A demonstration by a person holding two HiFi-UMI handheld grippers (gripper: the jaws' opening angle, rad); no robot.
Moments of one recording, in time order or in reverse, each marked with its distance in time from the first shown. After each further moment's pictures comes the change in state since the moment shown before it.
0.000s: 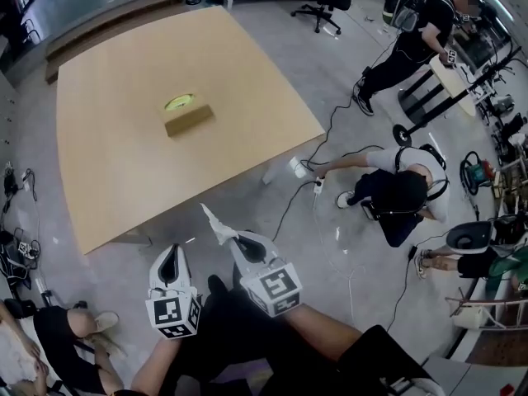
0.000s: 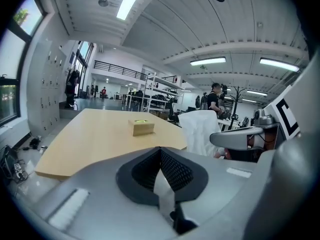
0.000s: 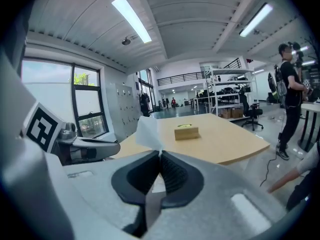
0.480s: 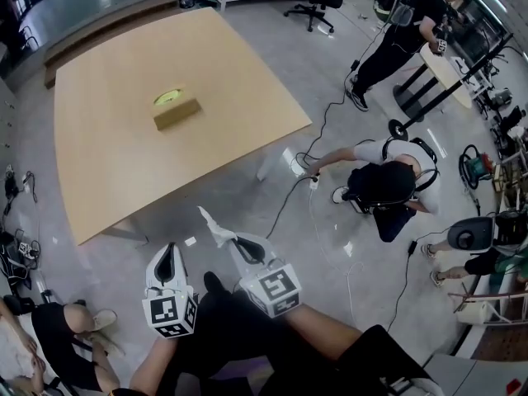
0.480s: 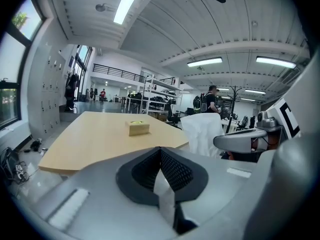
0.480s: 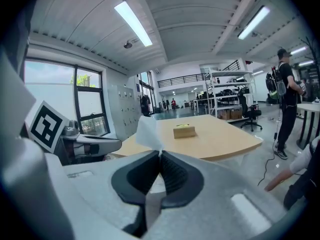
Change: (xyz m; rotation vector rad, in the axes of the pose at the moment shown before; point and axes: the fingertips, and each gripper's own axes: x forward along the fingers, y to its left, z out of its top) left arm -0.026 -0.037 -0.008 0.024 -0.023 0.003; right arm -0.053 -0.003 -0.019 -0.002 -0.018 0.004
